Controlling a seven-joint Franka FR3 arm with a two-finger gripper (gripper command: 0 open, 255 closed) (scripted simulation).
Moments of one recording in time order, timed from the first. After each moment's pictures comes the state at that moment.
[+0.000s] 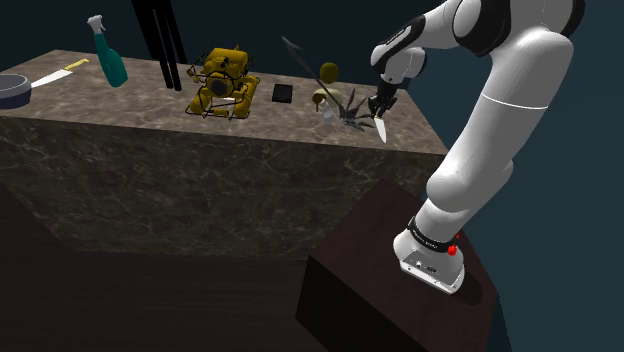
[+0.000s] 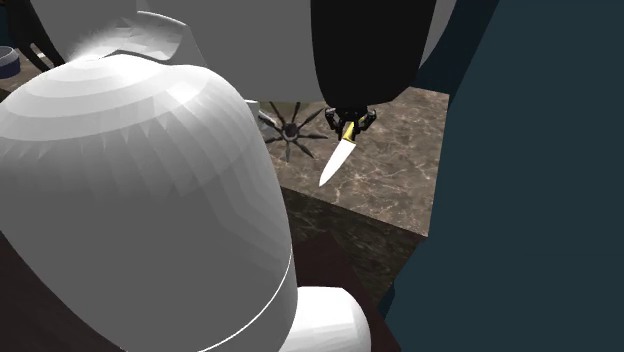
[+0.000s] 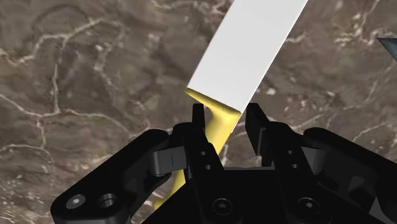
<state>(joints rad) -0.29 0.14 -0.48 -2.18 0.14 2.35 -0.37</state>
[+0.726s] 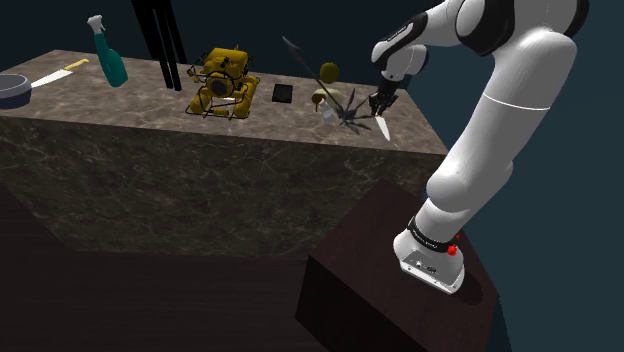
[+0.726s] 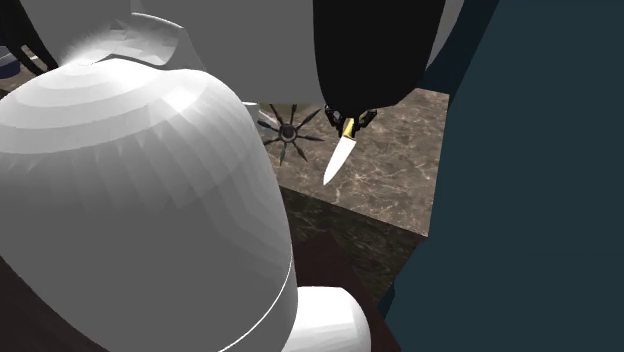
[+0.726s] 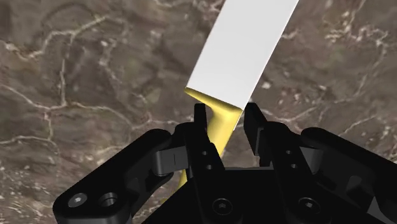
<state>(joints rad) -0.29 0.12 -0.48 -2.17 0.13 2.32 -0.36</state>
